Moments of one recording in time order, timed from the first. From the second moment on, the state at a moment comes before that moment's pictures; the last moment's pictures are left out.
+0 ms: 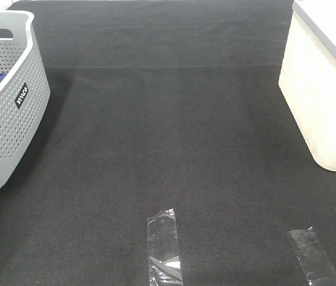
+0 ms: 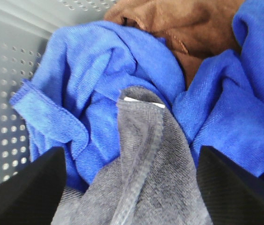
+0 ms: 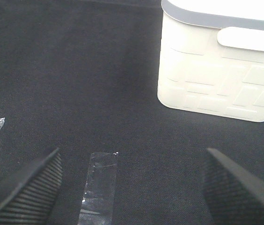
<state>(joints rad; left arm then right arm) 0.07 2.10 -1.78 0.27 0.90 0.04 0.01 0.00 -0.50 0.10 1.05 -0.15</state>
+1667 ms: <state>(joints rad) 0.07 2.15 -1.79 0.36 0.90 0.03 0.01 0.00 -0.50 0.10 1.05 -0.15</state>
